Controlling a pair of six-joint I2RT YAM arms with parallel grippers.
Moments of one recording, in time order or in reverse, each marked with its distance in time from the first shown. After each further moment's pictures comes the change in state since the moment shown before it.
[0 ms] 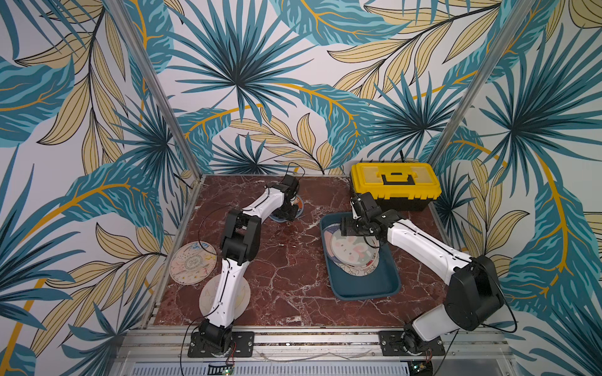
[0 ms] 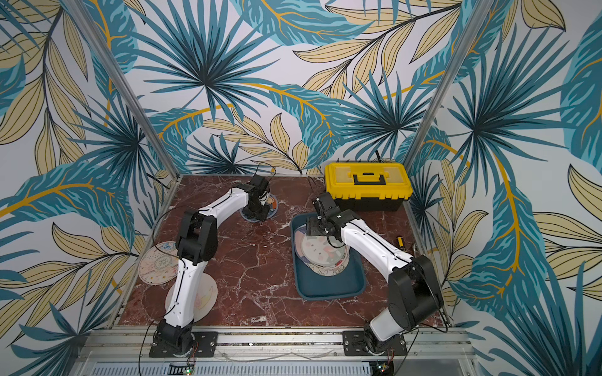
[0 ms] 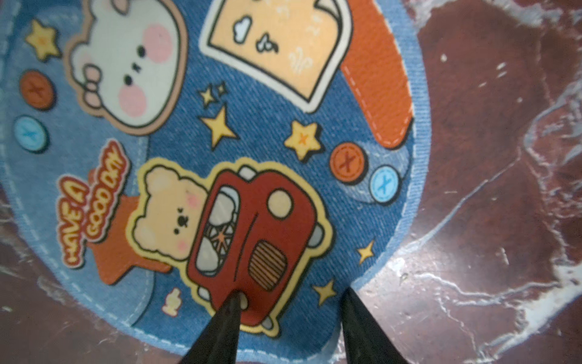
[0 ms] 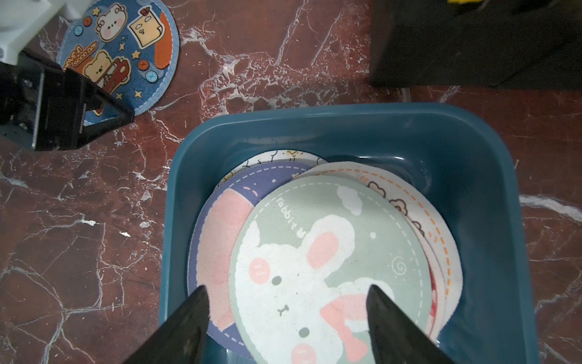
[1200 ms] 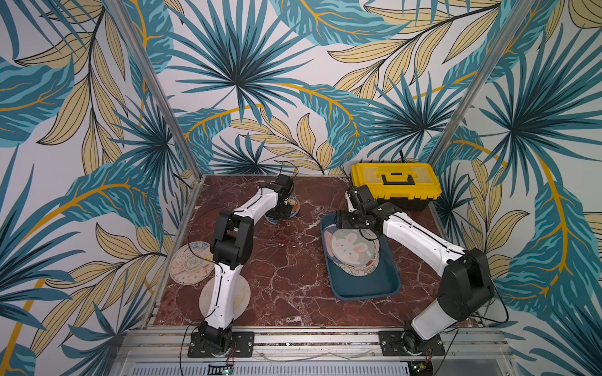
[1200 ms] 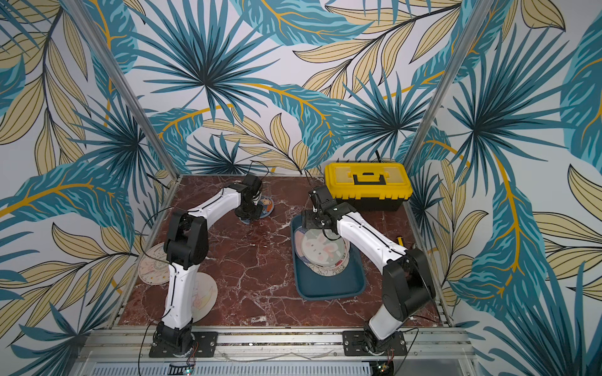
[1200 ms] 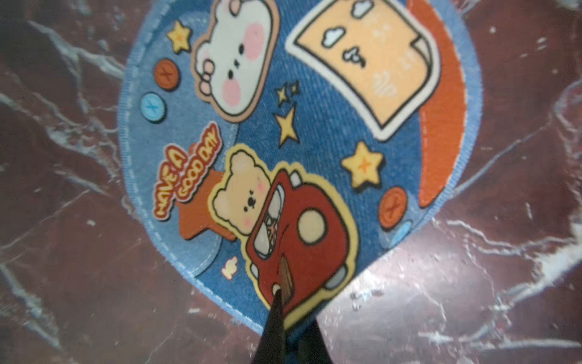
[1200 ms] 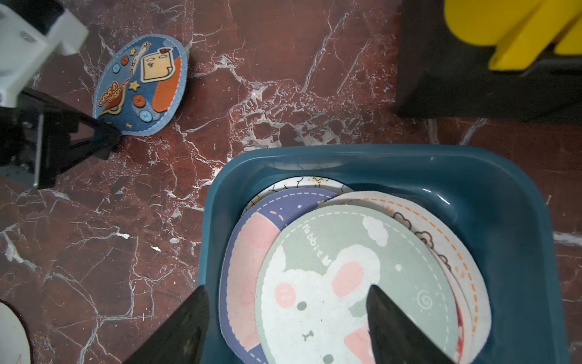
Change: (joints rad) left arm 0.018 -0.195 -0.188 0.032 -0.053 -0.047; right arm 0.000 0.081 0.120 0.000 -0.058 -0.005
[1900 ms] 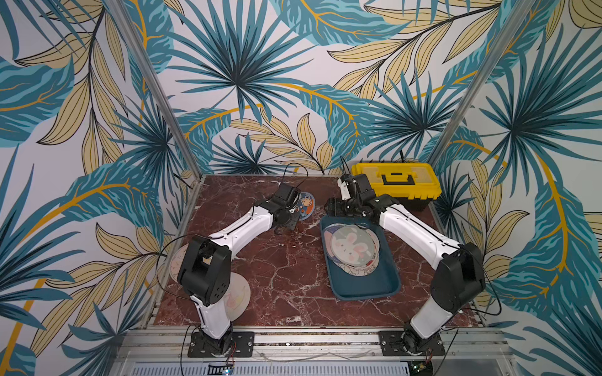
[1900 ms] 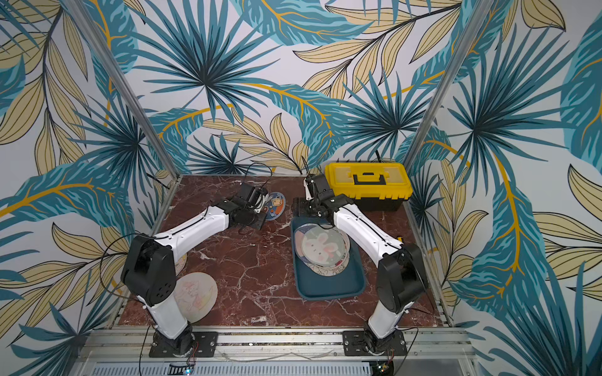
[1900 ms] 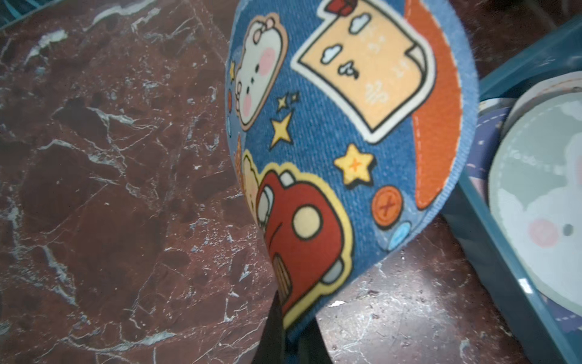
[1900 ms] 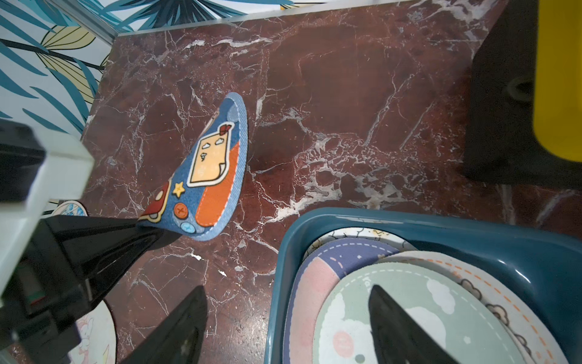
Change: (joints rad) left arm -0.145 -0.427 -0.430 0.287 0.043 0.045; right arm 0.000 0.072 0.143 0.066 -0.143 0.008
